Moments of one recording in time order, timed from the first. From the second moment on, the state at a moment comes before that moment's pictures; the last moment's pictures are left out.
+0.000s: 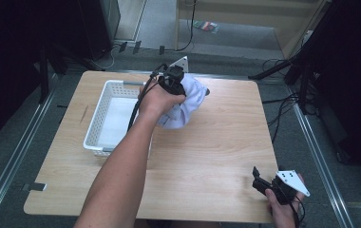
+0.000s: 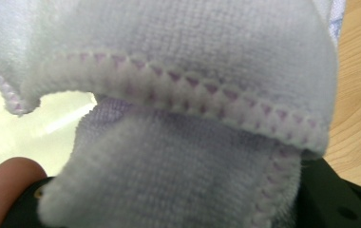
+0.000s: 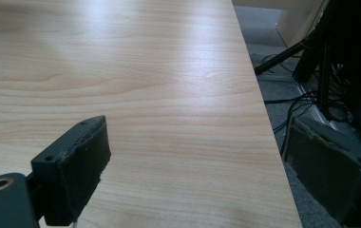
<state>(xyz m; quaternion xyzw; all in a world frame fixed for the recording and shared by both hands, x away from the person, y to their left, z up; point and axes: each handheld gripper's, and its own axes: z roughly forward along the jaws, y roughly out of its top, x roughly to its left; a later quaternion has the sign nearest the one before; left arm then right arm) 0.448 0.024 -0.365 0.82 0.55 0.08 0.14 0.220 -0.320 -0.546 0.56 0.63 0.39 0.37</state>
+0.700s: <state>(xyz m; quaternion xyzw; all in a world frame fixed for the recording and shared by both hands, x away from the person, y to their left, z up) 0.458 -0.016 -0.418 0.83 0.54 0.04 0.15 0.221 -0.321 -0.546 0.56 0.63 0.39 0.37</state>
